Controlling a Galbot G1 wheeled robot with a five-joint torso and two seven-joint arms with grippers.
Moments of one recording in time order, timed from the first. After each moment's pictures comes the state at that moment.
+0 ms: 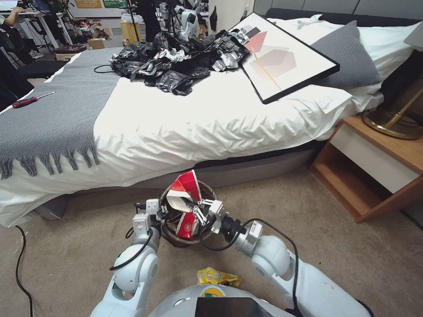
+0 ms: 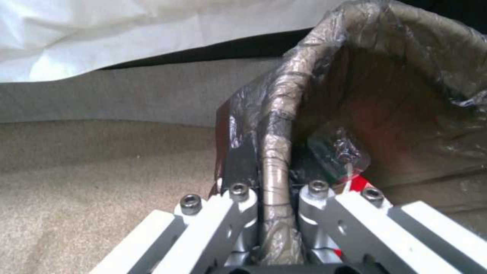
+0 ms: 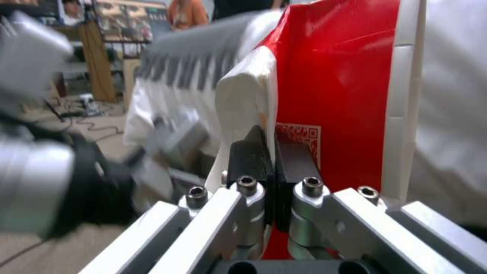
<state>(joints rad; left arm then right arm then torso) 1.54 -1.44 -0.40 -2.20 -0.25 0.57 -0.30 -1.18 0.99 -0.12 2.03 0.39 0.15 -0.23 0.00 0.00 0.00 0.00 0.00</state>
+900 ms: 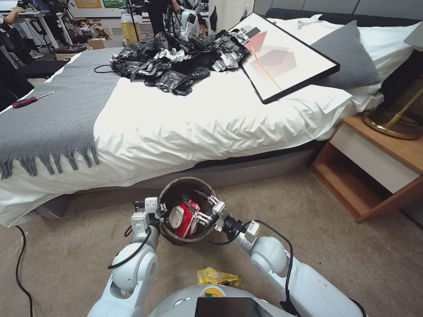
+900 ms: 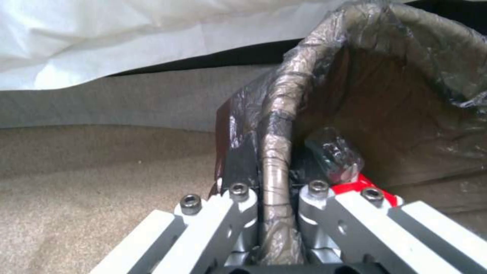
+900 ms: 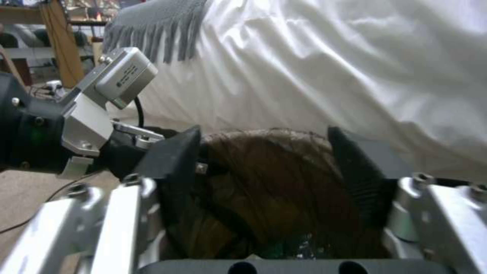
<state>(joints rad) 1.53 -1.43 -0.40 -2.20 -0.27 0.58 -0.30 -1.19 1.01 -0.10 1.93 0.38 0.16 -0.21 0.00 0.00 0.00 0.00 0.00</state>
